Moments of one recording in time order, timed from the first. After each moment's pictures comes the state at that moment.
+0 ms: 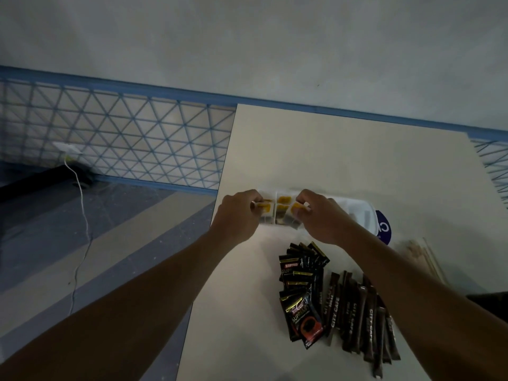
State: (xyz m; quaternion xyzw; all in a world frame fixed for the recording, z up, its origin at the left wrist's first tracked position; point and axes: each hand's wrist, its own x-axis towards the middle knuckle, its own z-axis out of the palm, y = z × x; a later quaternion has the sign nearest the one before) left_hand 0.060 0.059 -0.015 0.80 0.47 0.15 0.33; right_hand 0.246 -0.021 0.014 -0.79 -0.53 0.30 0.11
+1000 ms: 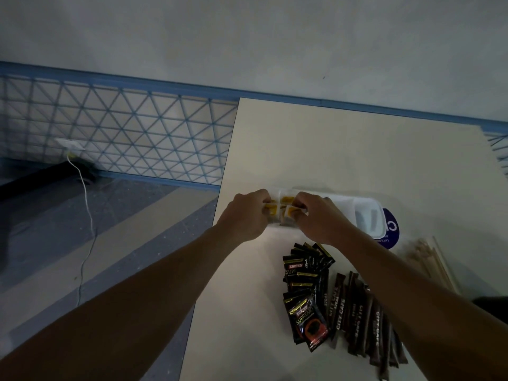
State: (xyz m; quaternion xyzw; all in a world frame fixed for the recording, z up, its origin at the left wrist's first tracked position) left_hand 0.069 0.064 -0.012 0.82 0.45 0.05 0.36; right_hand 0.242 -0.011 -0.008 -0.78 -0.55 0.29 0.09
